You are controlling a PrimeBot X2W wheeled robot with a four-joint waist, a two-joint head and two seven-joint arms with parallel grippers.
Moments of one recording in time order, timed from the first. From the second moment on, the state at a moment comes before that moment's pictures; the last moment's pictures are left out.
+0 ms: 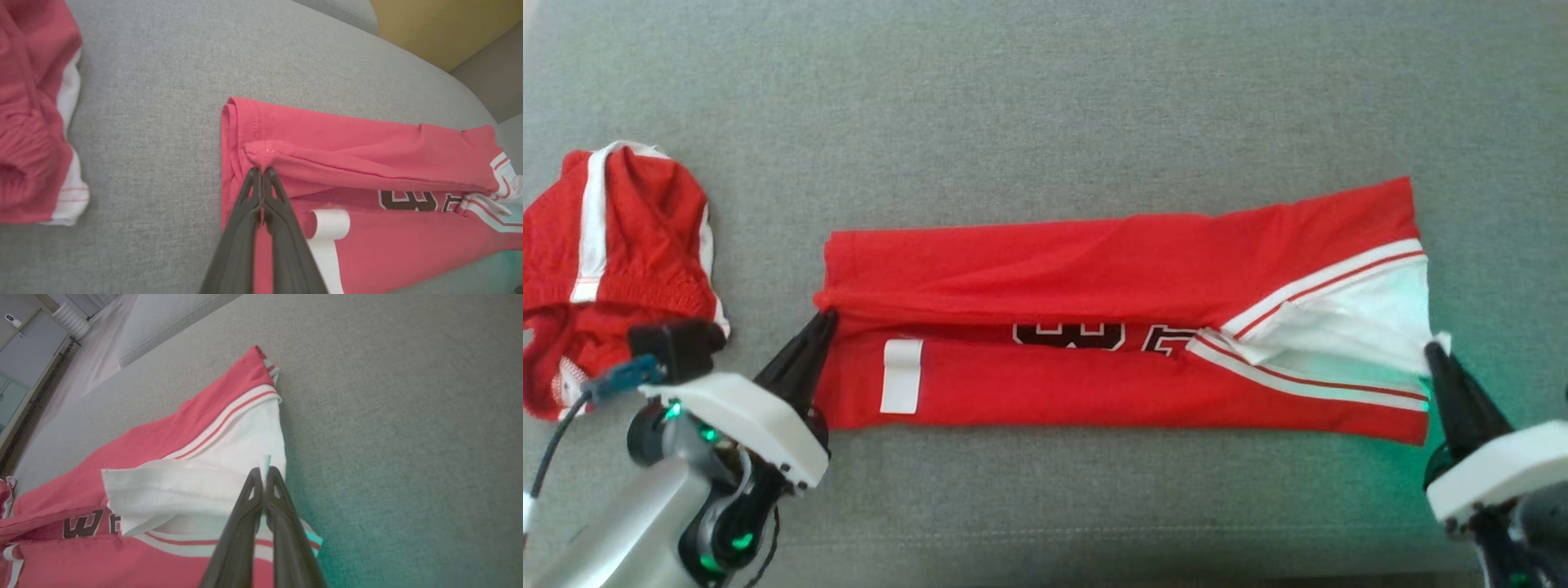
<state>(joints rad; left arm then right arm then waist) -0.30 0.58 -0.70 0.13 -1.02 0.13 -0.10 0.09 -0.05 -0.20 -0.15 0.51 0.13 0.44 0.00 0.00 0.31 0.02</state>
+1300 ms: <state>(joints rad) -0.08 0.38 -0.41 -0.06 -0.46 0.31 -0.25 0.07 -0.04 -0.07 -0.25 0.18 0.13 0.10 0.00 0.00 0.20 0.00</state>
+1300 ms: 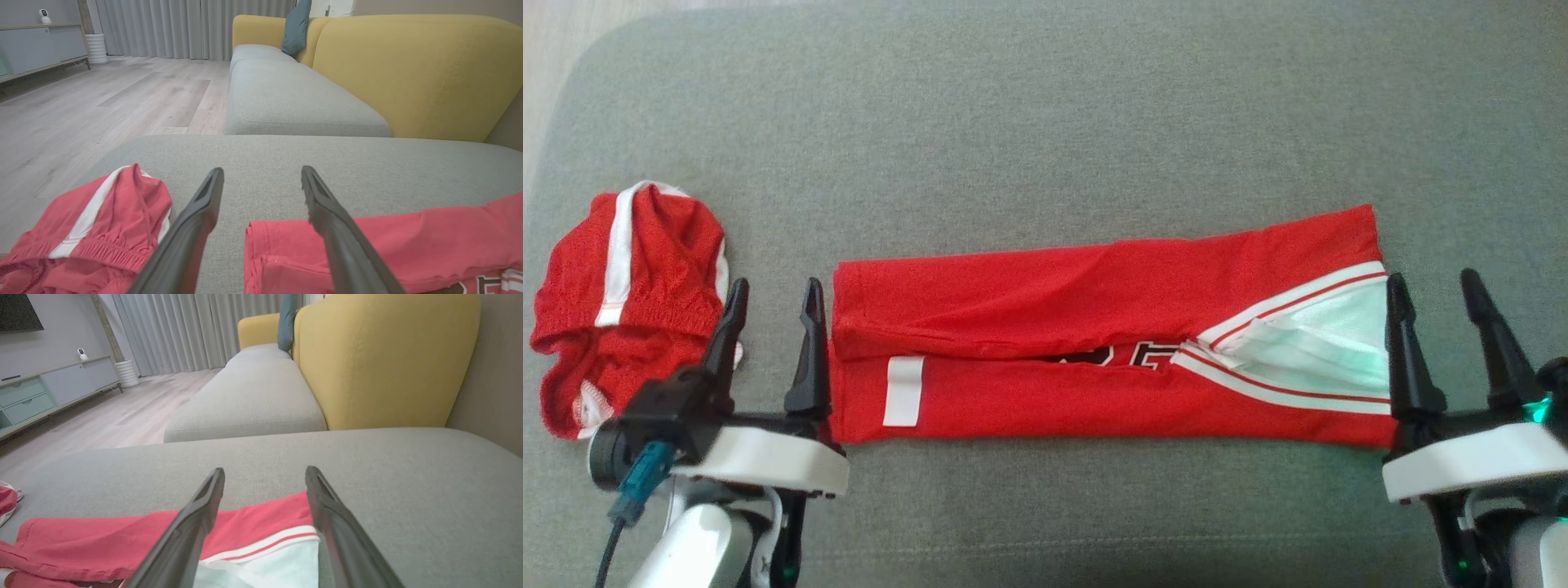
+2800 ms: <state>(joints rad) -0.17 0.24 -0.34 0.00 -0.35 0.16 -0.26 -0.07 -0.11 -0.09 0.06 0.46 0.13 0.57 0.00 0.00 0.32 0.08</state>
